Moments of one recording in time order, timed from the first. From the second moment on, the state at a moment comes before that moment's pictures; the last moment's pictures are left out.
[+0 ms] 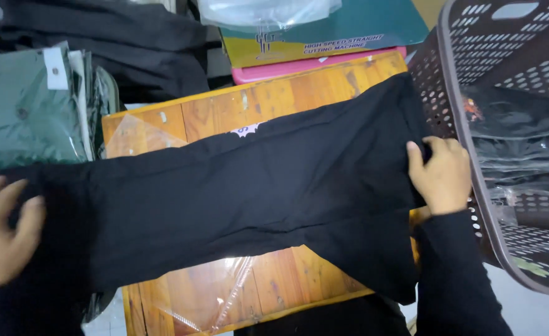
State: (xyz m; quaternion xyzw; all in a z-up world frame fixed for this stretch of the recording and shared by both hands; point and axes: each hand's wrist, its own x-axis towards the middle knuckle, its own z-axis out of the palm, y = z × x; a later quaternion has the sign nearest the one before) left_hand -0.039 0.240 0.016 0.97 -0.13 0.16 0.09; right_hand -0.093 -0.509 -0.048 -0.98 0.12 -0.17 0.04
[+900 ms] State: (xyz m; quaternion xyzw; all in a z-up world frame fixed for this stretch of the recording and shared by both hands) left_hand 0.043 0.398 -0.077 0.95 0.12 0.27 0.08; right_hand -0.042 -0.527 -0.052 -0.93 0.16 -0.17 0.27
